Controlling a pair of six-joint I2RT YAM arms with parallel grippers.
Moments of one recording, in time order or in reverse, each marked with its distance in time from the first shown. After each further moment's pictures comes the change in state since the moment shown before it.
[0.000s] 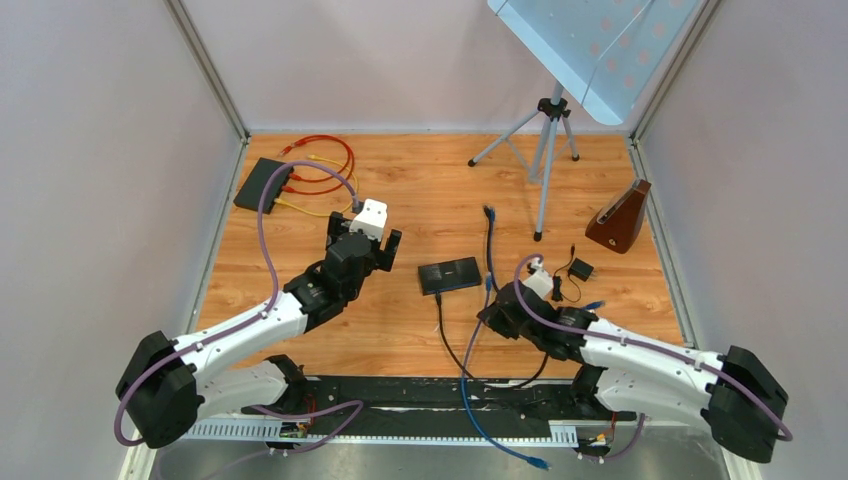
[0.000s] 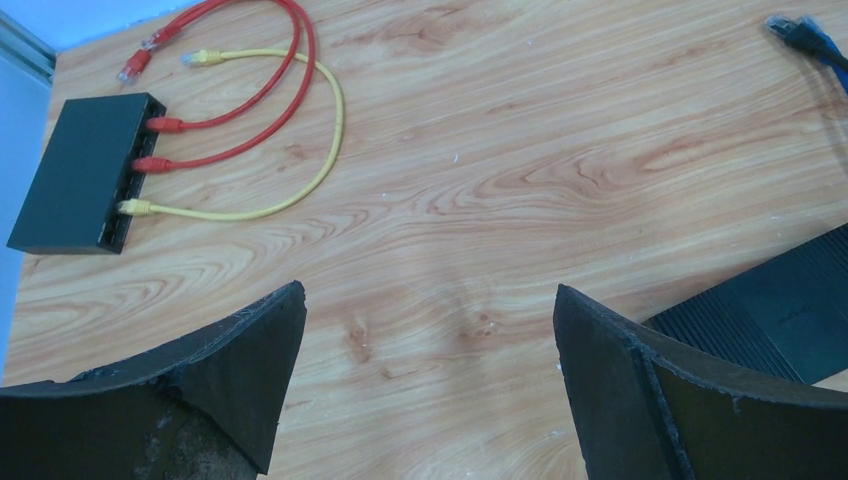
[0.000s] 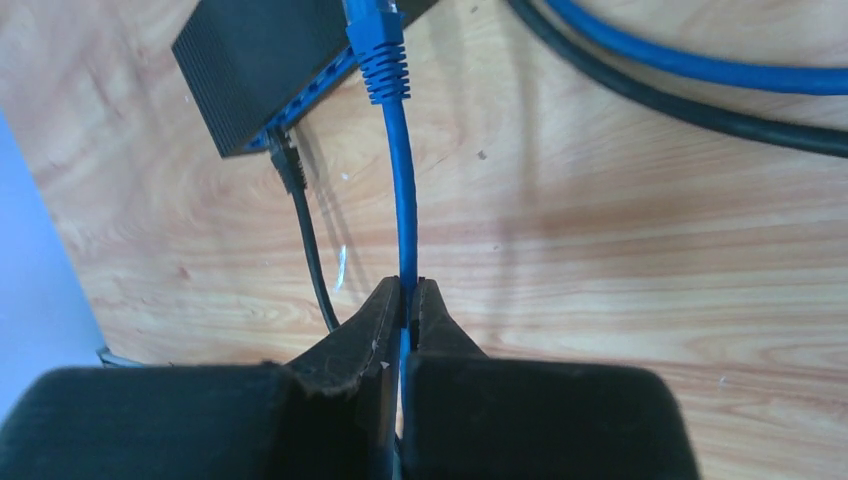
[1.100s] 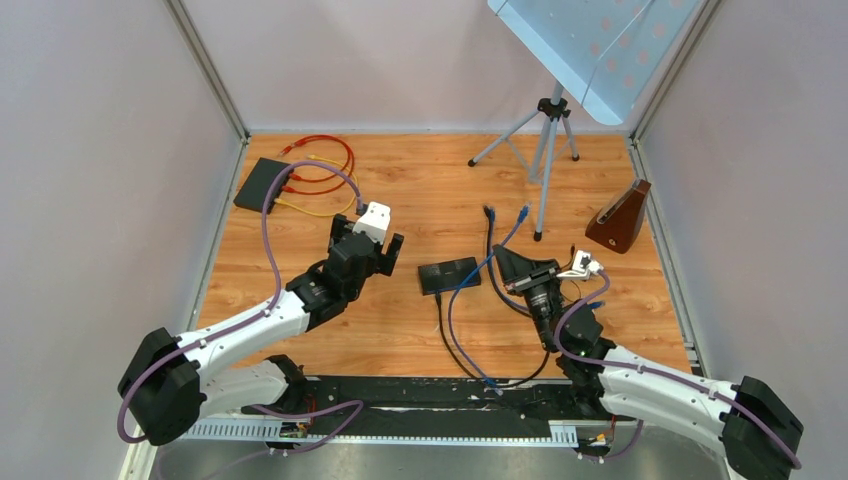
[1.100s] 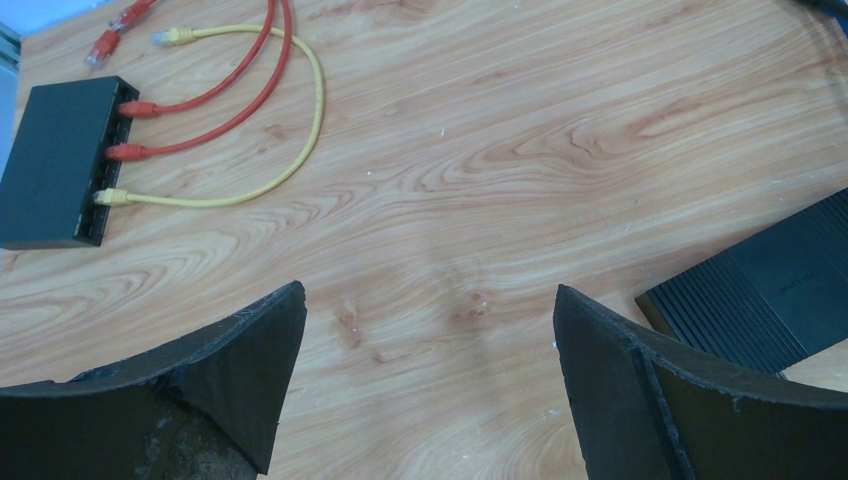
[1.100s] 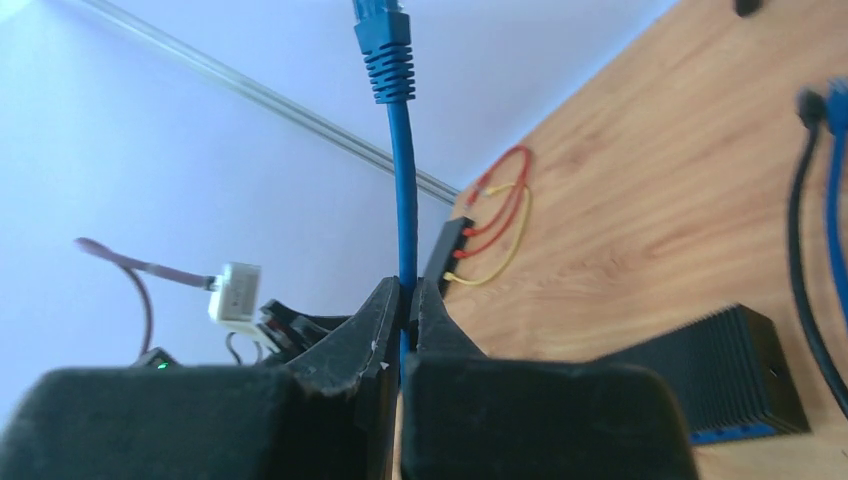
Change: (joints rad) left arm 0.002 0.021 0.000 -0.037 0.037 -0.008; right arm -0.021 -0.289 -0.344 1.134 0.361 -0.310
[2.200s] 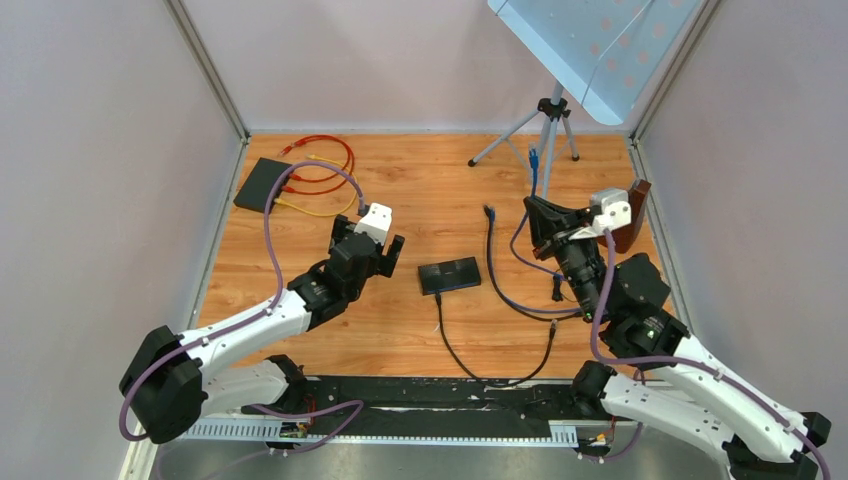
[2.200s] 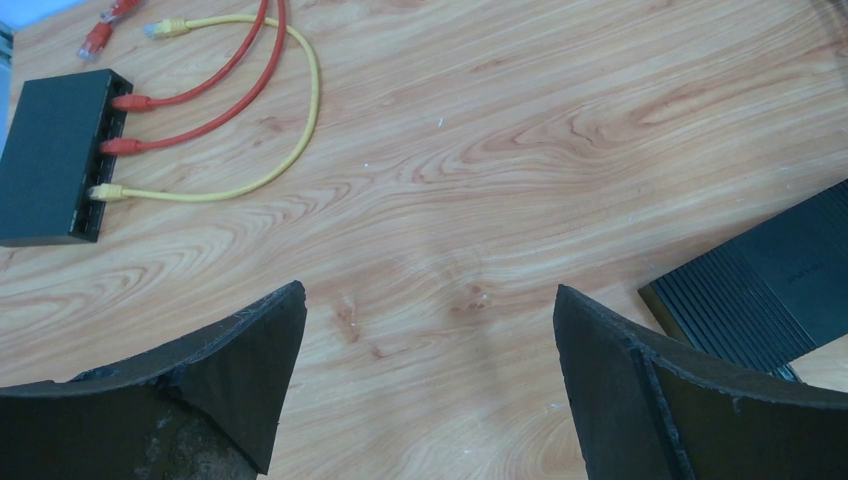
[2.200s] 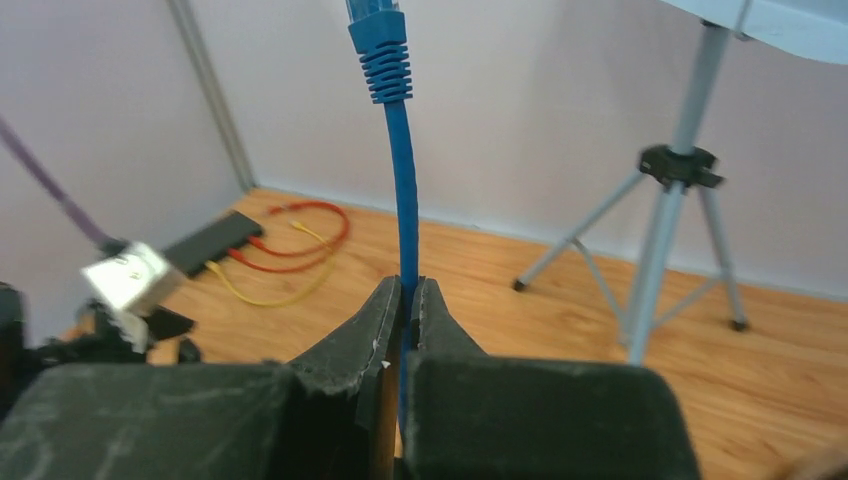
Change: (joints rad) left arm 0.000 0.012 0.000 -0.013 0.006 0.000; right arm -0.022 -0.083 0.676 -0.663 -0.181 -0.978
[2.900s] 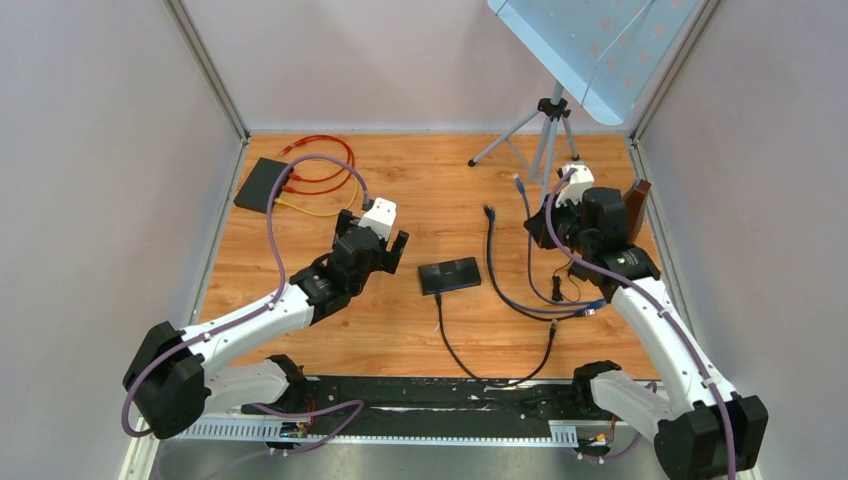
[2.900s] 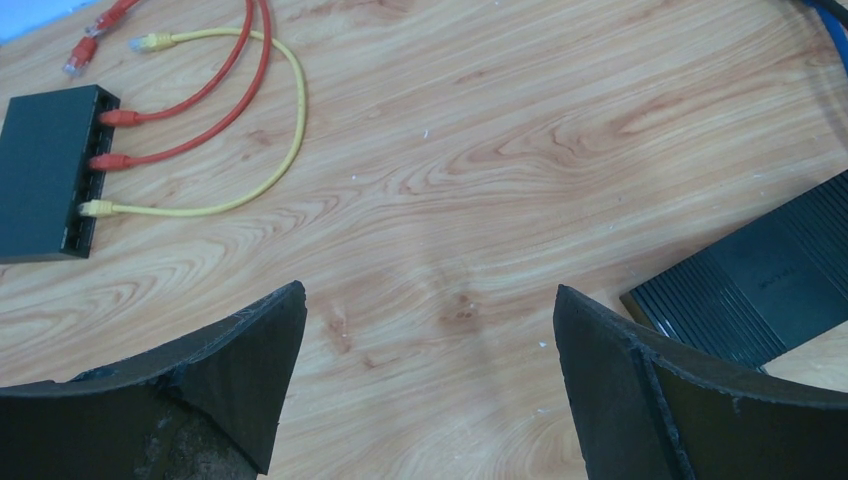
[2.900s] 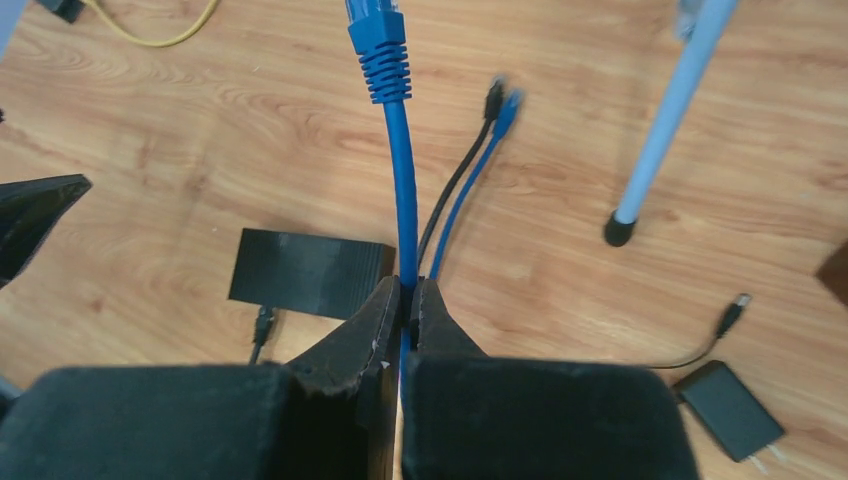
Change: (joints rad) left arm 0.000 0.031 0.058 -0.031 0.027 0.000; right arm -0.675 0.350 0.061 -0.451 -0.662 0.158
